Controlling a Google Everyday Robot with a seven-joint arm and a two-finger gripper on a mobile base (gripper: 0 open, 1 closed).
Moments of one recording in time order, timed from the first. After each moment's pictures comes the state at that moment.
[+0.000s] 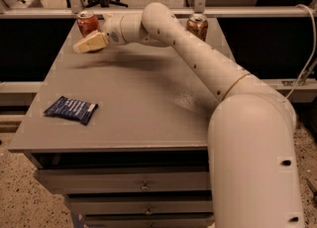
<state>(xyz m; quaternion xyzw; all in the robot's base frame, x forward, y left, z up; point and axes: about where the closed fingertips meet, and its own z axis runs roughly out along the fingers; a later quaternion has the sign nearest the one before) 0.795 0.199 0.891 -0.46 0.63 0.32 0.54</state>
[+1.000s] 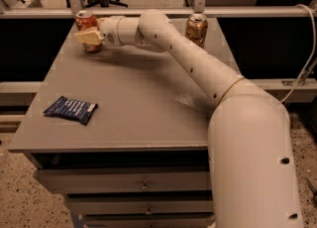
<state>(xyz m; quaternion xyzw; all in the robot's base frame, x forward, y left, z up) 0.803 0.213 0.893 -0.43 0.62 0.34 0.56</state>
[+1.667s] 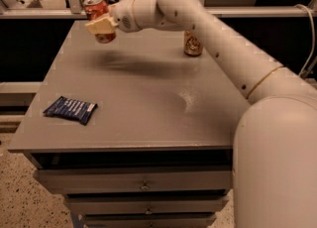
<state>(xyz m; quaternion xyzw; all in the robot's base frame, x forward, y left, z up) 0.759 0.157 0.944 -0.48 0.63 0.32 0.52</state>
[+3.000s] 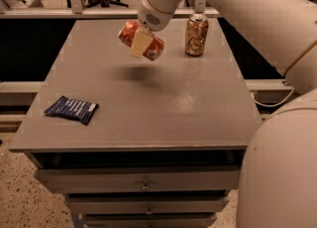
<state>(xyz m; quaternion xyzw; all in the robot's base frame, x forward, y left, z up) 0.683 0.025 0.915 -0.61 0.75 0.05 0.27</state>
